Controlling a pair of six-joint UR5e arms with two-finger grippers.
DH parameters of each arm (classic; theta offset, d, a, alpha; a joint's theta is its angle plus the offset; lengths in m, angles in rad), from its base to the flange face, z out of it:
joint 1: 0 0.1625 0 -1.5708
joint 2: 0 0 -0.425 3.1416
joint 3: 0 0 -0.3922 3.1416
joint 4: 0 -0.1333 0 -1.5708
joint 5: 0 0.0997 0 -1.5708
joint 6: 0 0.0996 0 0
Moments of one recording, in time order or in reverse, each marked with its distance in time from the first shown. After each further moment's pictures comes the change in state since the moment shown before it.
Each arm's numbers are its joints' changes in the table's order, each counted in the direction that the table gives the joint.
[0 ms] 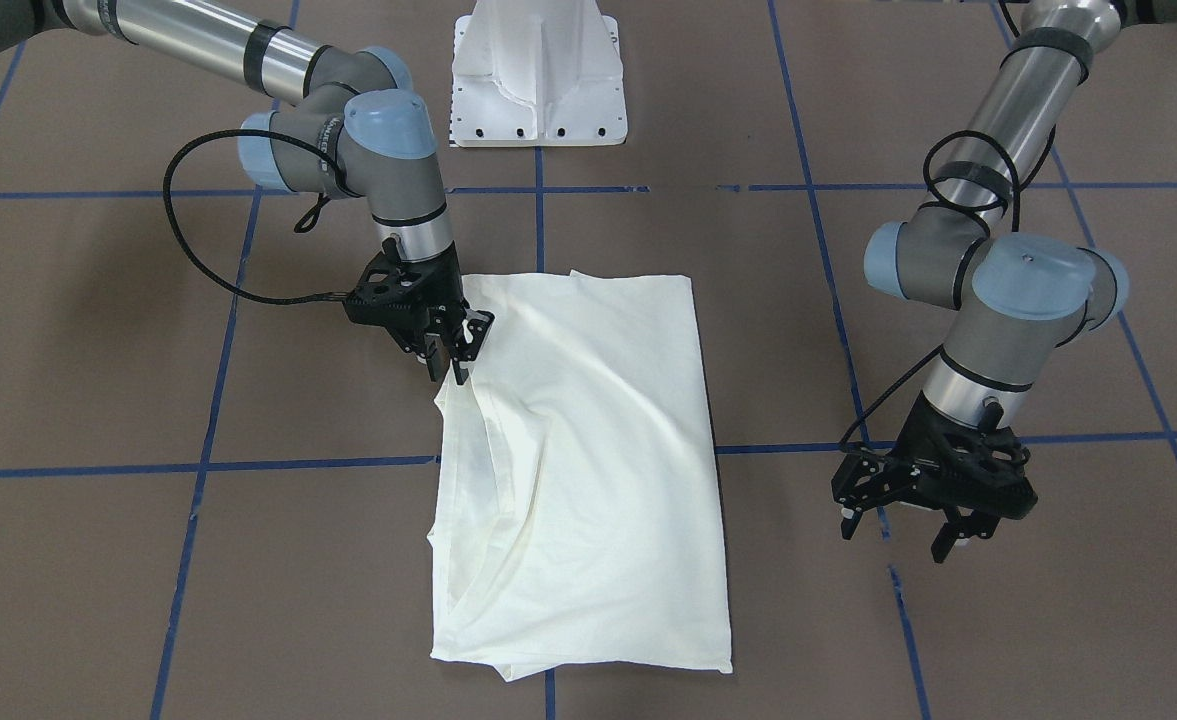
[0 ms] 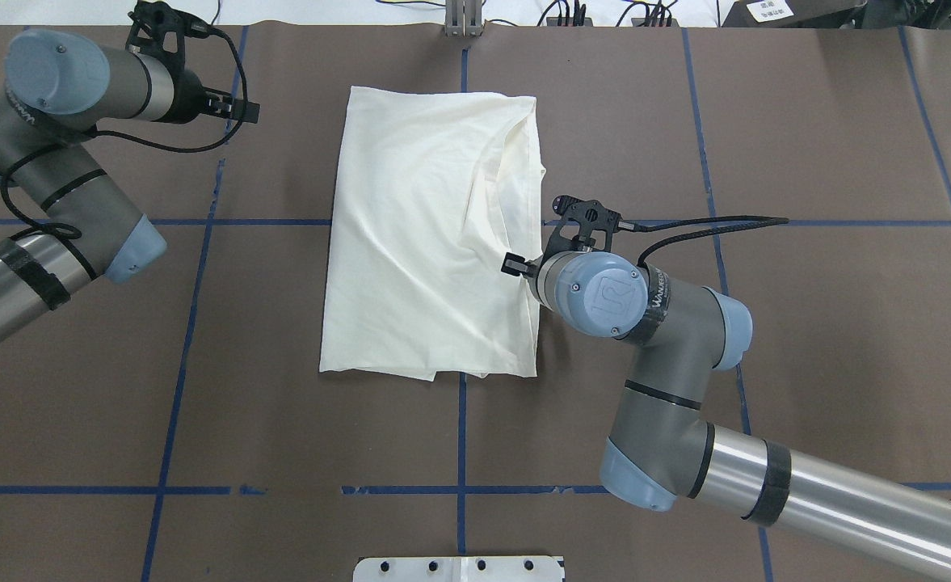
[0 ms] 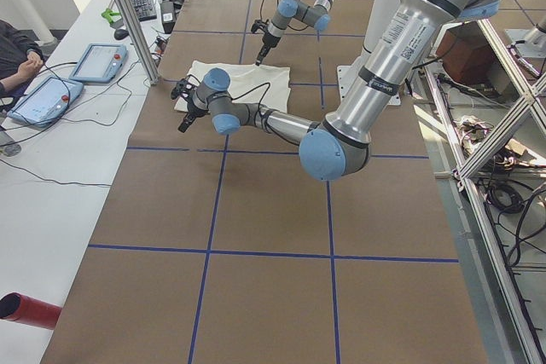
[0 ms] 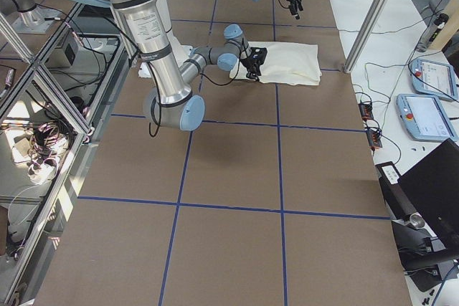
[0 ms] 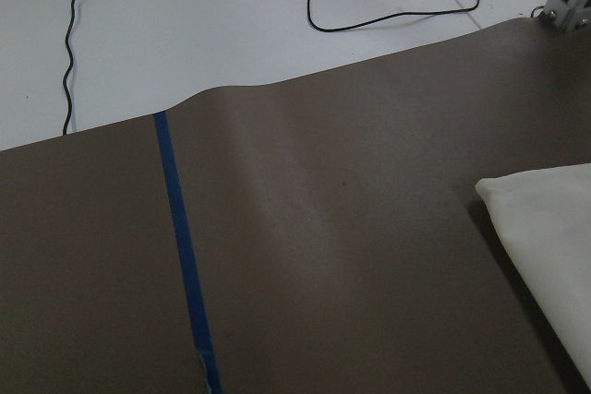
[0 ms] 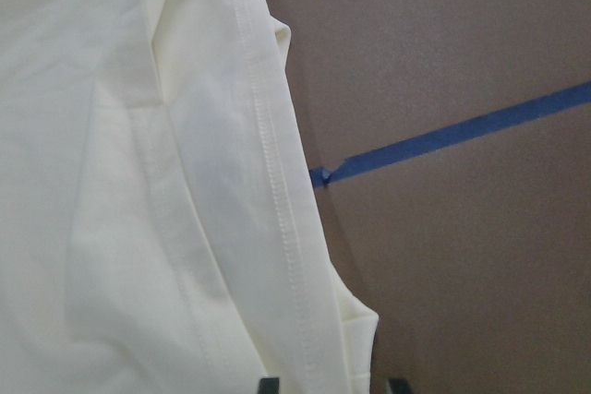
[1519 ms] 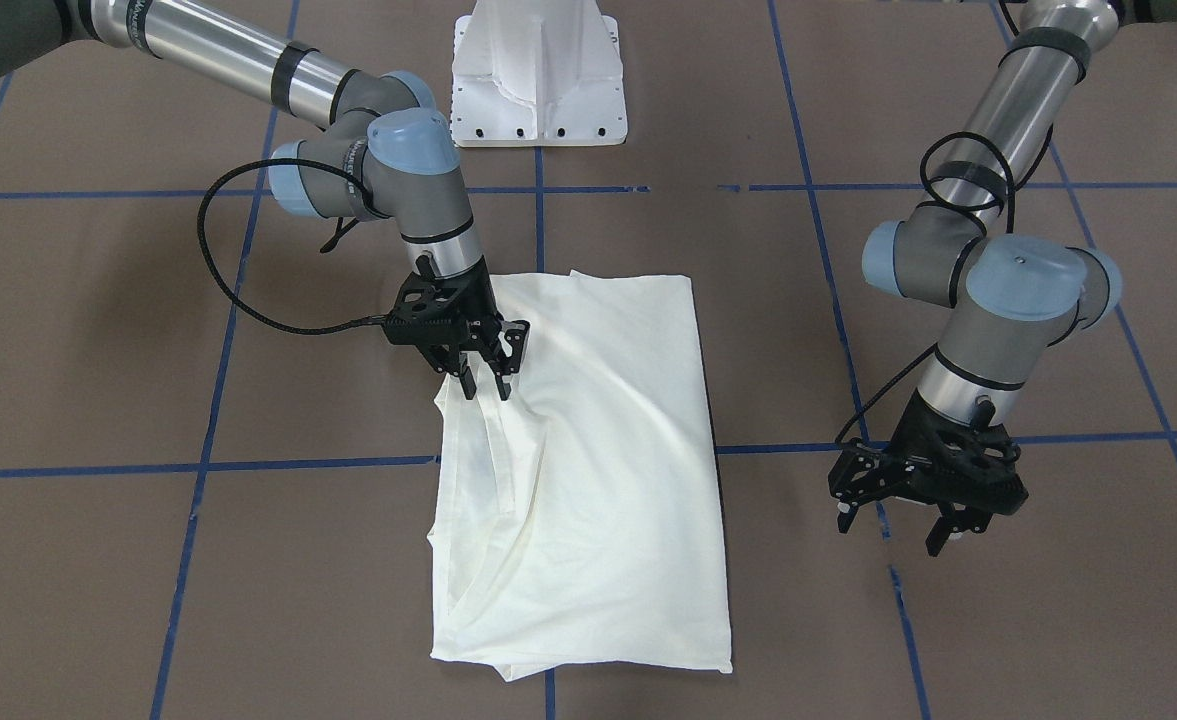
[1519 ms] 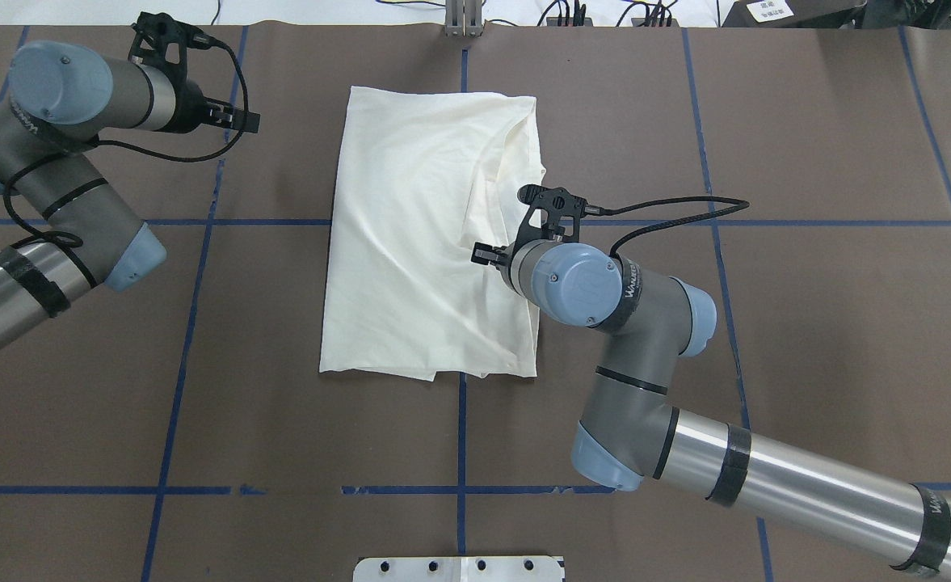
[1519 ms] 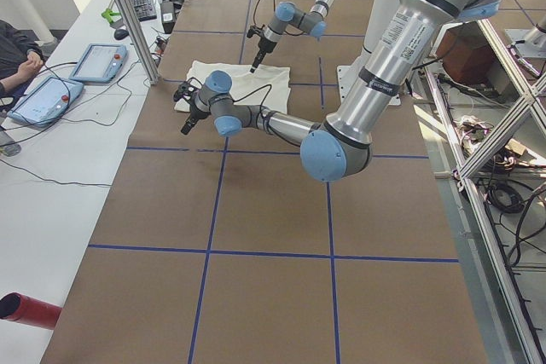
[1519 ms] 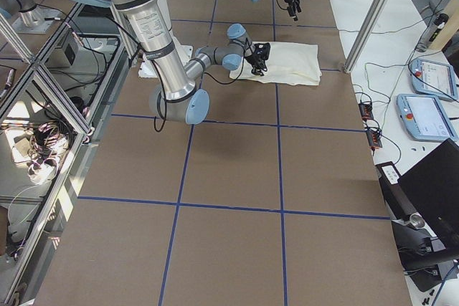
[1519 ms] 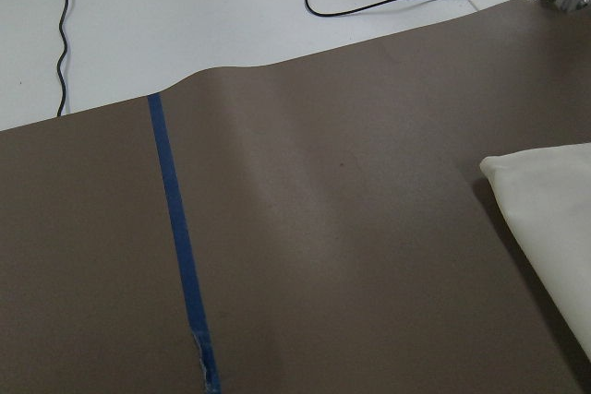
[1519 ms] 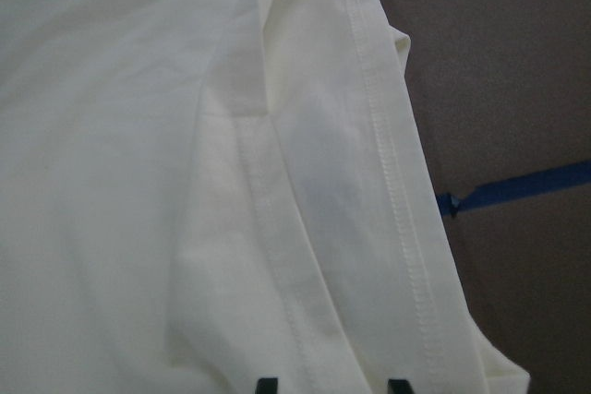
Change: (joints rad) left arm 0.012 -0.011 0.001 0.001 0.000 0.000; right arm 0.008 -0.078 -0.132 -0.137 -0.011 -0.068
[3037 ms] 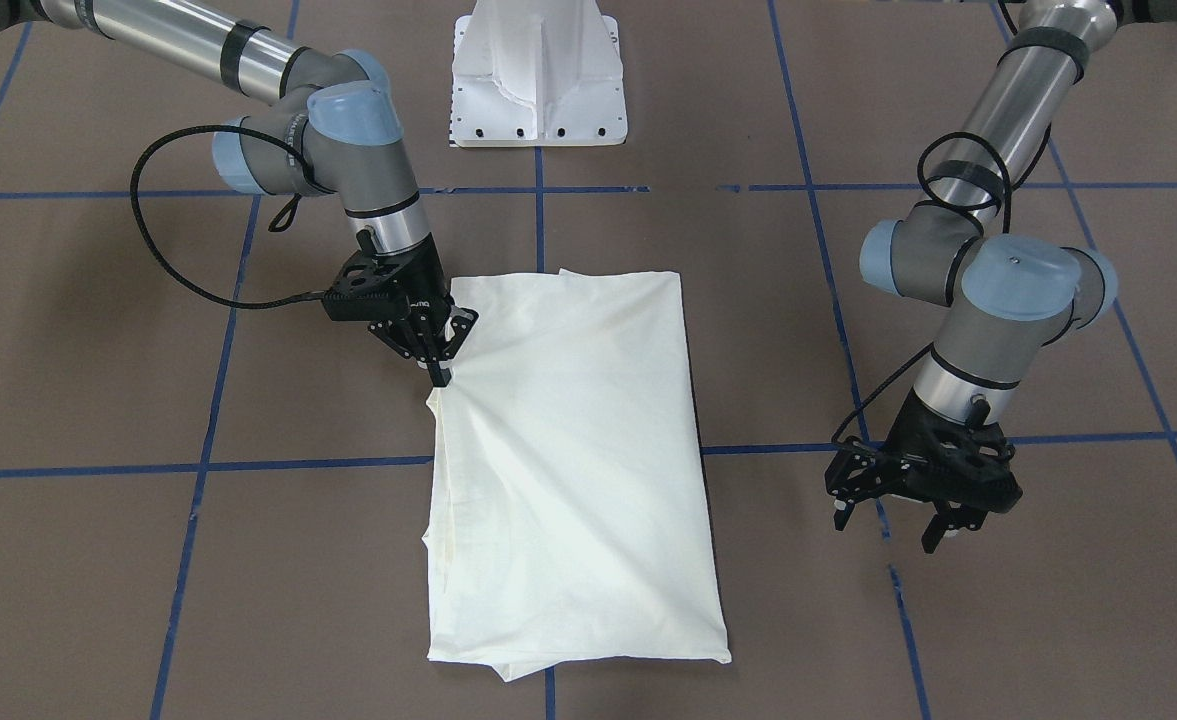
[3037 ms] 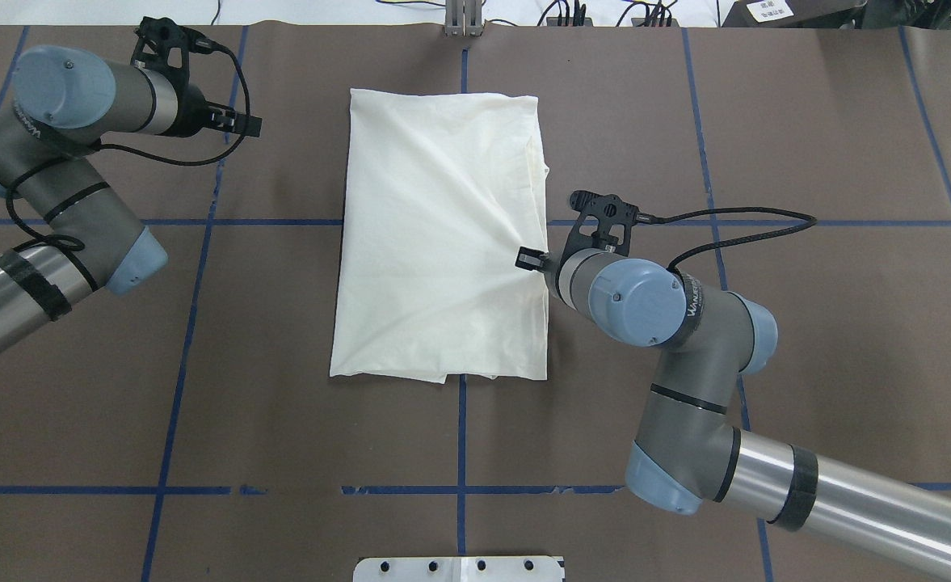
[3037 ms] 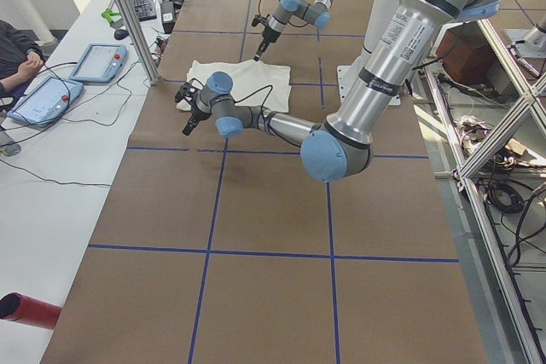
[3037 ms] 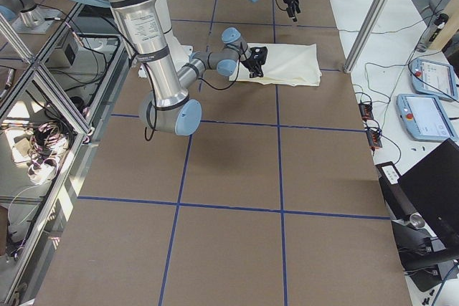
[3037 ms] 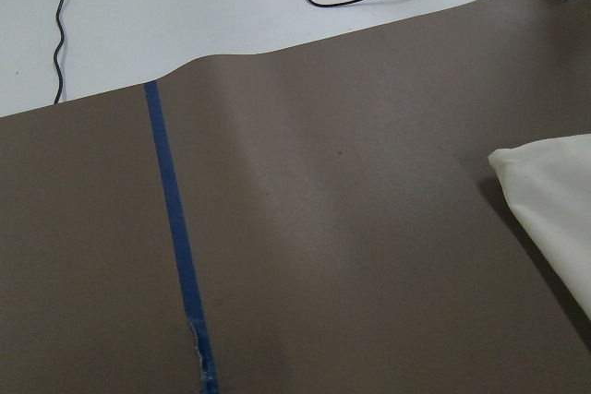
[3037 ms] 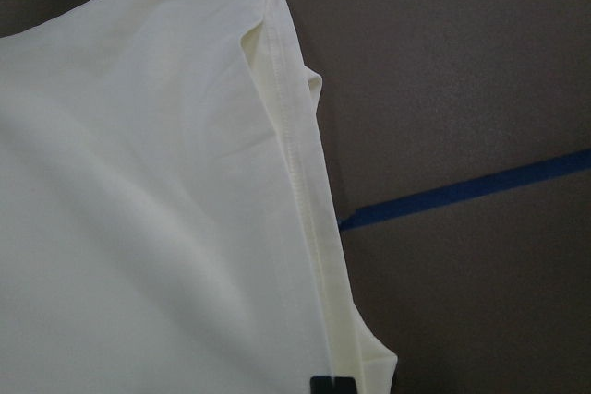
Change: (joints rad) left arm 0.006 -0.002 0.000 0.000 0.000 -0.004; right arm -0.009 0.139 0.146 0.005 -0.051 0.016
